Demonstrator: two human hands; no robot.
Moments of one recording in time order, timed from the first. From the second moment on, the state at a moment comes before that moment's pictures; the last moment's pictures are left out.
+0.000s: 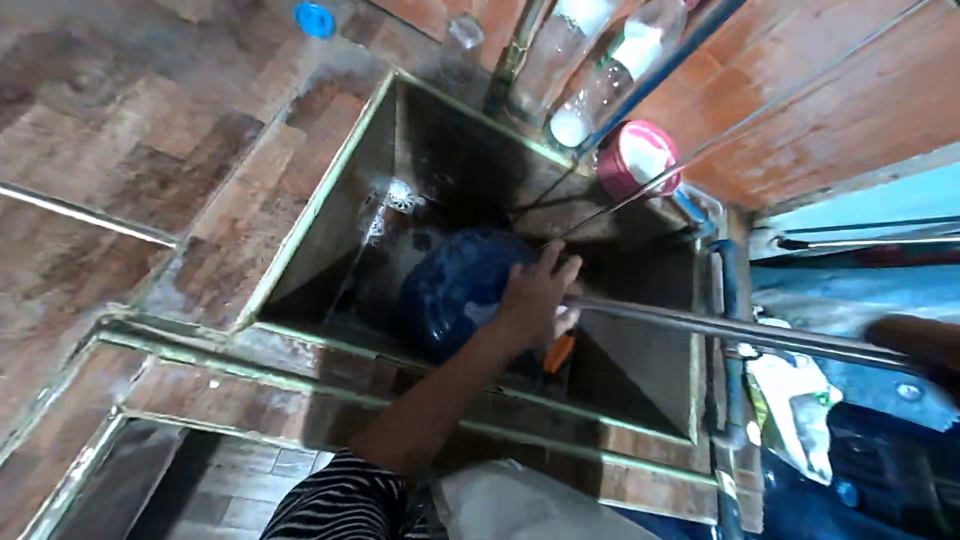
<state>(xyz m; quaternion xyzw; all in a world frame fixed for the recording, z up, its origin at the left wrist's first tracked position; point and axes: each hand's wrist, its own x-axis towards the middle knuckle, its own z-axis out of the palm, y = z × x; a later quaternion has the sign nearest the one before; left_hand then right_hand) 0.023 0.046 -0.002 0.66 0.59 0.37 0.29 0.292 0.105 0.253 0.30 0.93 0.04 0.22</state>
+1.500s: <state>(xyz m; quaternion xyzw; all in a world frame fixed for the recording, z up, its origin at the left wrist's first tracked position) 0.114 0.054 -0.031 -0.12 0.38 0.51 0.76 0.235 0.071 0.040 0.53 0.79 -0.24 0.17</state>
